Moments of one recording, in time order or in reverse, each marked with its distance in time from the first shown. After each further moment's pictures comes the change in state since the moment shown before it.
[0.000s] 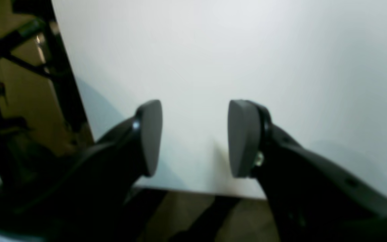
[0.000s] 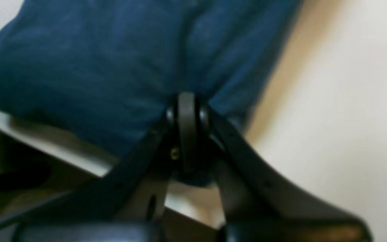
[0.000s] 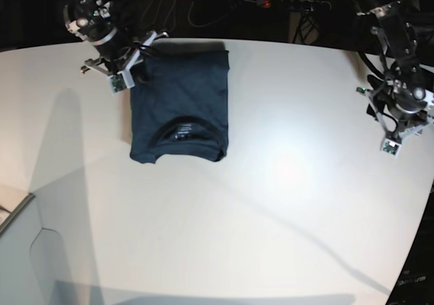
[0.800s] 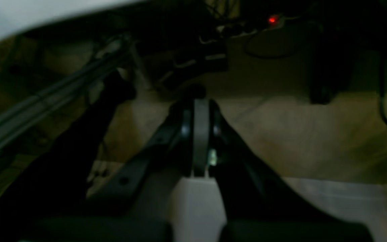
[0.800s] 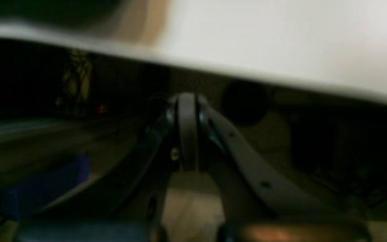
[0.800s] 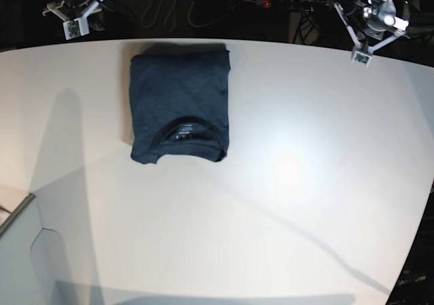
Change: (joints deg) left arm 21.3 11.0 -1.9 1.9 -0.2 0.1 4.1; right arm -16.9 1.5 10.8 2.6 7.8 0.0 0.5
